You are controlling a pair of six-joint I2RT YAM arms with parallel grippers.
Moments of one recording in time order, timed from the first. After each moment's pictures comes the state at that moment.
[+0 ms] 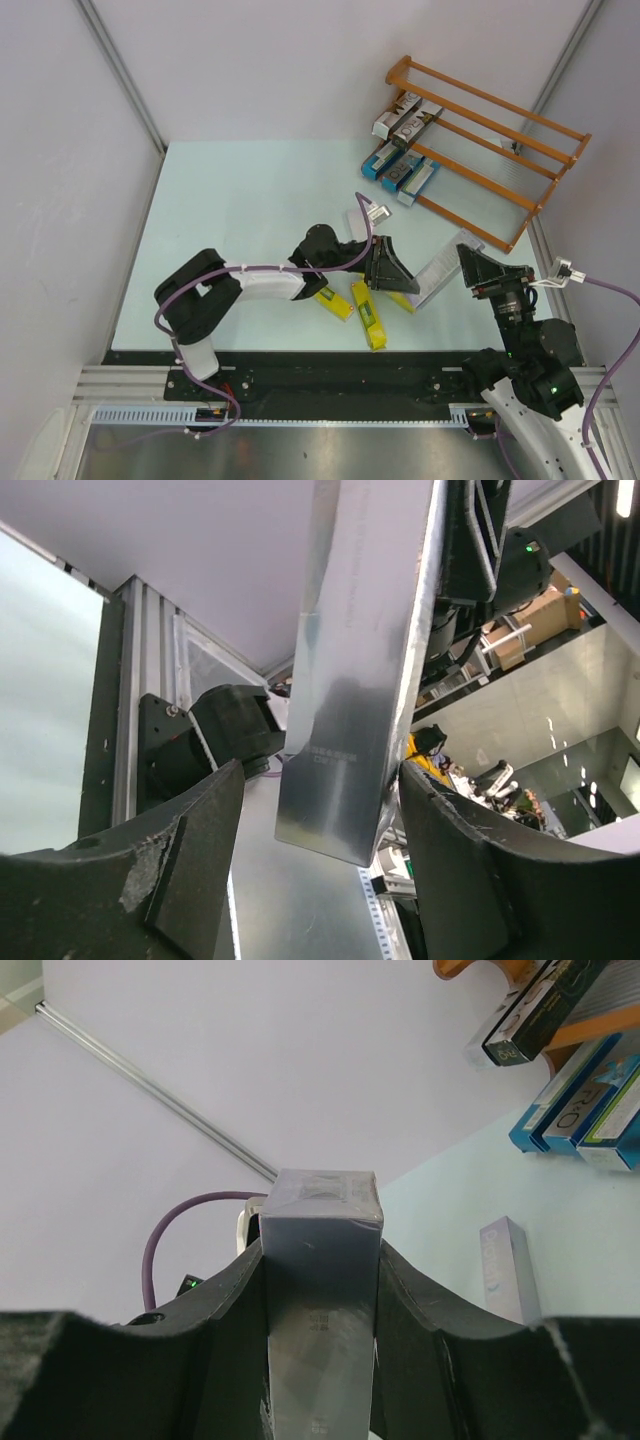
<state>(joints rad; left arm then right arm) -0.94 1.77 0.95 1.05 0.85 -1.16 0.48 0.04 0.52 -0.18 0.23 0.87</state>
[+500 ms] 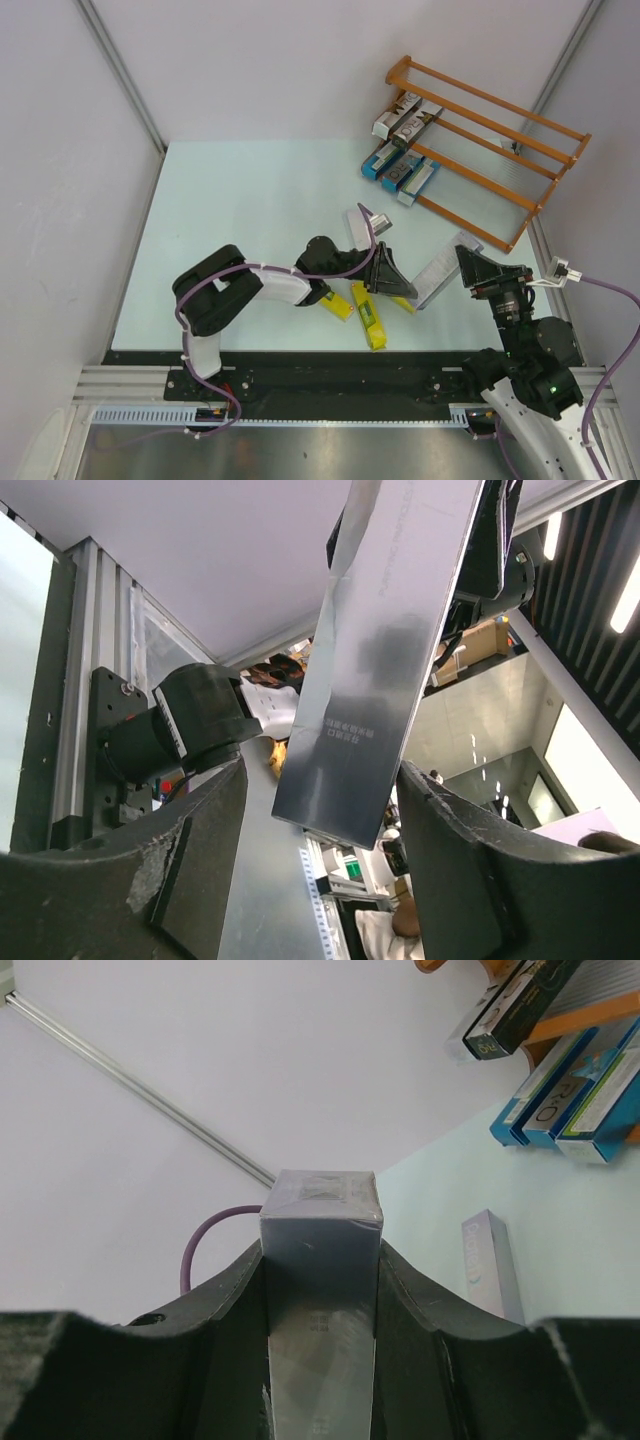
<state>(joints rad) -0.95 1.88 0.91 1.29 0.85 -1.39 0.48 0.04 0.51 -0.21 0.25 0.85</state>
